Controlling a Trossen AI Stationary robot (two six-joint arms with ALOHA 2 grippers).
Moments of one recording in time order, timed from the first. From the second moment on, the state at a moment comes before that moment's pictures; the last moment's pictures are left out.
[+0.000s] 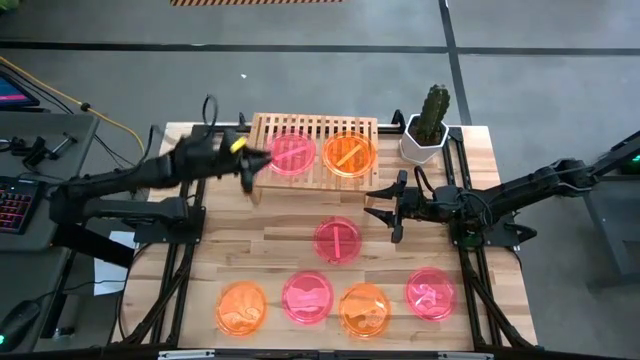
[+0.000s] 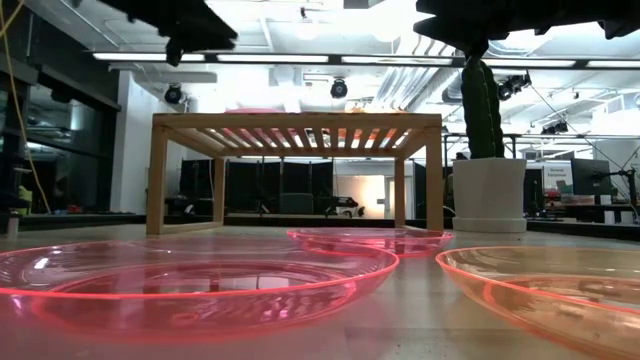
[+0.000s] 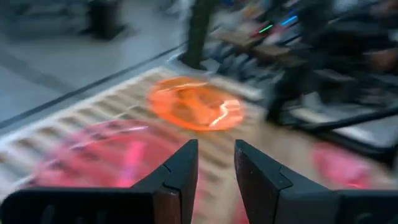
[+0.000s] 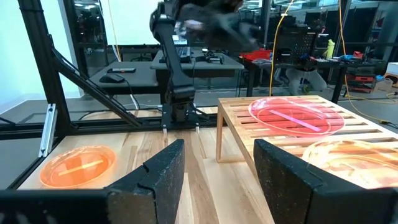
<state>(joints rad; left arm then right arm) 0.27 0.78 0.69 -0.12 -0.07 -0.22 0.20 0.98 0.46 0.51 0.34 -0.01</state>
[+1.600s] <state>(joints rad) 0.05 0.62 0.21 0.56 -0.07 -0.21 0.28 1.58 0.46 0.29 0.36 1.33</state>
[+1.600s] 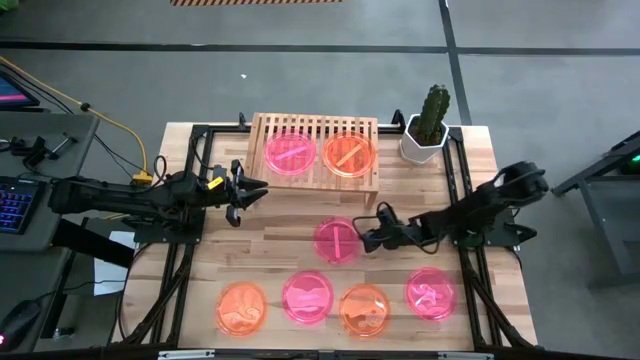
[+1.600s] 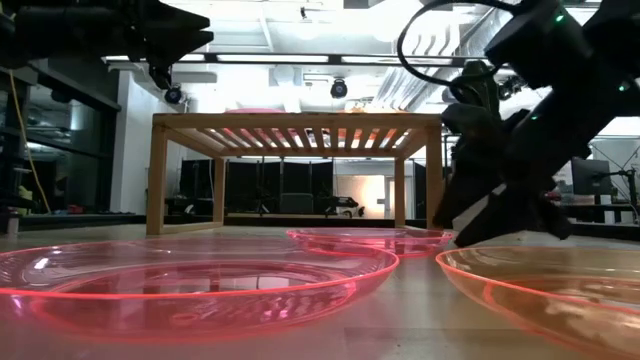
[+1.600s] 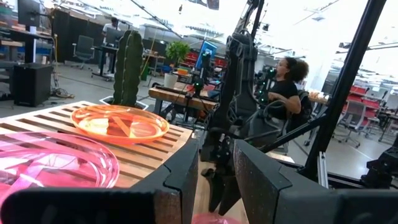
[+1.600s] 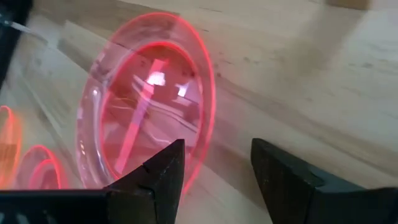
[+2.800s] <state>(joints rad) 0.05 0.62 0.21 0.57 -0.10 -0.17 0.28 1.64 0.53 0.56 0.28 1.11</state>
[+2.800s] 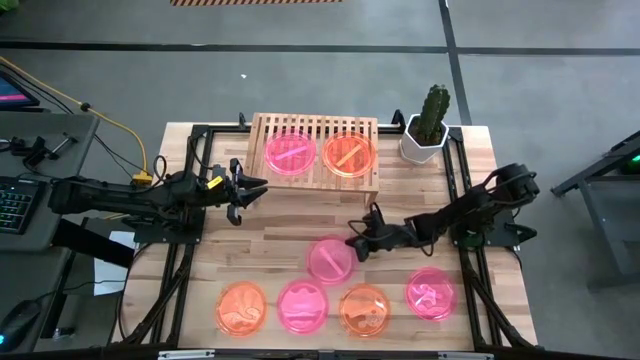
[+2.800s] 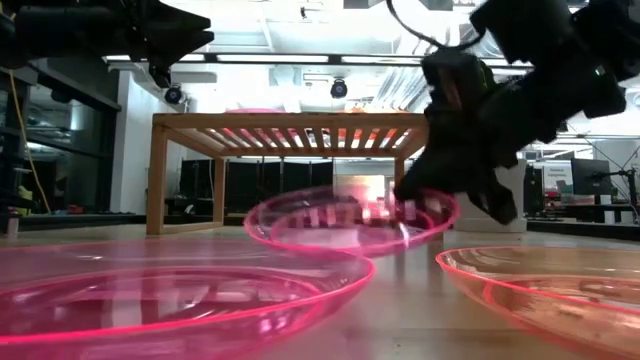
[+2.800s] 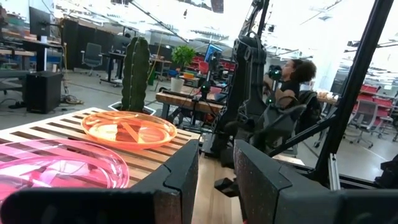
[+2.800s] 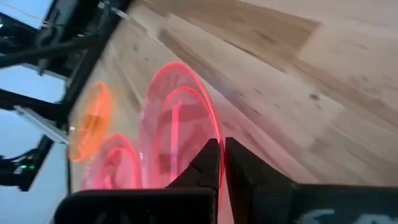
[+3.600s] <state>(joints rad) 0.05 0.62 0.21 0.58 -0.11 -0.17 0.00 1.58 1.11 0.14 0.02 0.60</state>
